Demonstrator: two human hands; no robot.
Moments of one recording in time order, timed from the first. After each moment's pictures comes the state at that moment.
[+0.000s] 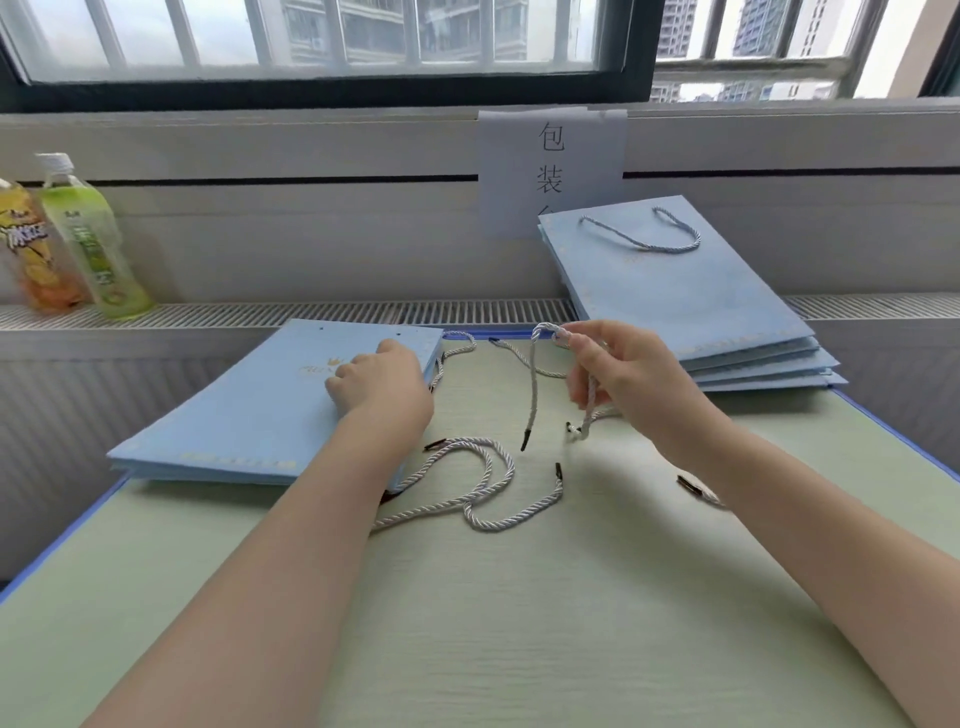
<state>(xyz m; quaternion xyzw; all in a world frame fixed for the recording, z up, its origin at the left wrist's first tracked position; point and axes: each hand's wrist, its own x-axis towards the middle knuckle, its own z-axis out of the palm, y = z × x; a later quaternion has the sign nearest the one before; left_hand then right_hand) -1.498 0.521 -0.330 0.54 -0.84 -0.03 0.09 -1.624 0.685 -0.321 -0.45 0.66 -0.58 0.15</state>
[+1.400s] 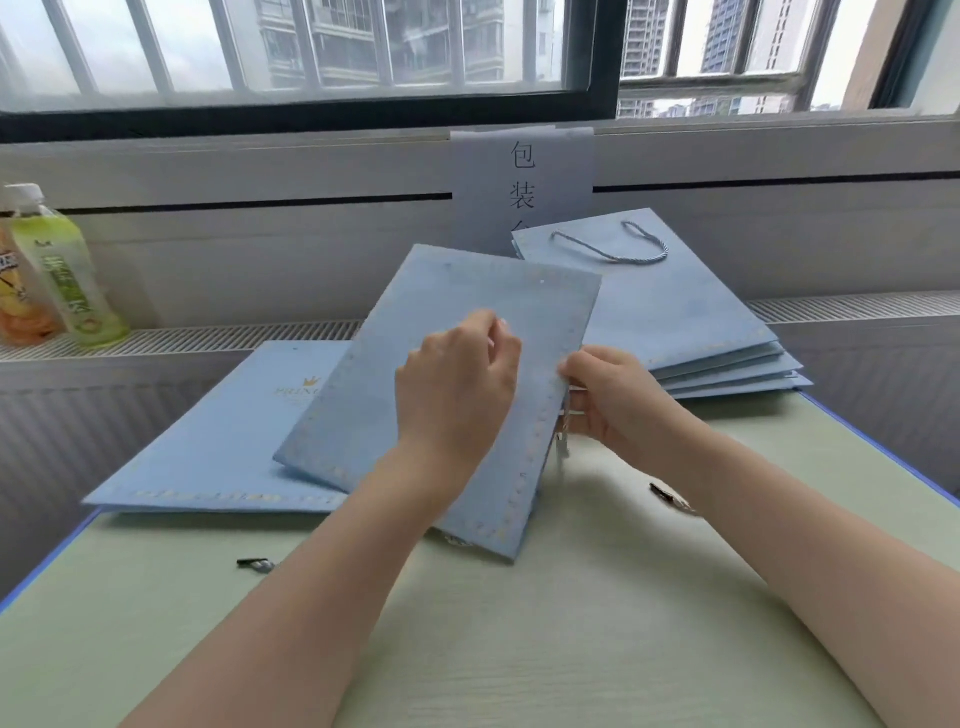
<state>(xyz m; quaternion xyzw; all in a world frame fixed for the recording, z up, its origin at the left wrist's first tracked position) -1.516 0.599 -0.306 0.27 -0.85 -0.12 0.43 -1.621 0.688 -0.313 -0.31 0.61 -0.66 0.32</state>
